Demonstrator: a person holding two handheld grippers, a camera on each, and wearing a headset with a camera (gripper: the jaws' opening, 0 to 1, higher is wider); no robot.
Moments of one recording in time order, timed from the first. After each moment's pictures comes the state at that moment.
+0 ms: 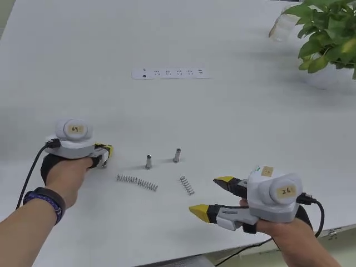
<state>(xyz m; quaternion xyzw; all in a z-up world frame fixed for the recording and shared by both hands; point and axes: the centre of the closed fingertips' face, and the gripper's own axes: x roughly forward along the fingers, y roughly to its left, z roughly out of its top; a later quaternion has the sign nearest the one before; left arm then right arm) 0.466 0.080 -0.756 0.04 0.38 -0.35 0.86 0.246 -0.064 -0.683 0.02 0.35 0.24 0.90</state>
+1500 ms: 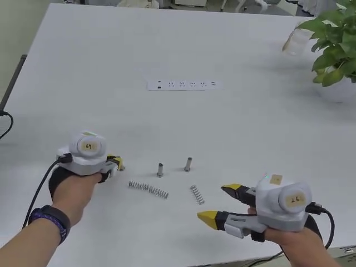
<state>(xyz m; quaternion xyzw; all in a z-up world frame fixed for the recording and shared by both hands) 0.438 0.091 -0.737 0.09 0.34 -0.36 0.86 0.248 -0.061 -0.679 0.02 0.34 0.26 0.91</state>
